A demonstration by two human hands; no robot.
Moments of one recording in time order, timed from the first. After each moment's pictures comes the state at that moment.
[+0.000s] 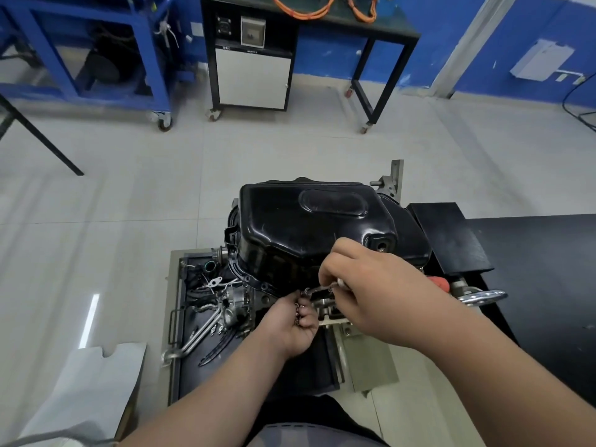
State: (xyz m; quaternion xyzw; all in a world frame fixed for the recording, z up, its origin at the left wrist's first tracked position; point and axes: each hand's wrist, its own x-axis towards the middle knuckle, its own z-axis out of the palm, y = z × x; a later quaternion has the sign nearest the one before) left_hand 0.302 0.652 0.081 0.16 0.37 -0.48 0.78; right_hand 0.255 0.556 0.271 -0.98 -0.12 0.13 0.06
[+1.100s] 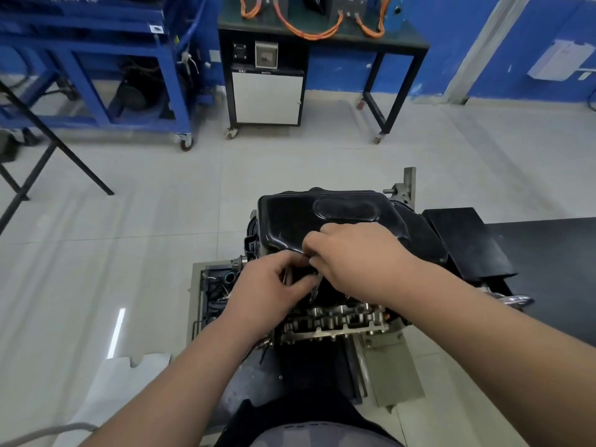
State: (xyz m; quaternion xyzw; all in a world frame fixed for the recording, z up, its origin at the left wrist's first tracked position) left_hand 0.321 0.724 0.173 0.85 -0.19 -0.06 0.49; right_hand 0.300 0.574 0.262 -0.98 -0.16 0.05 -0.05
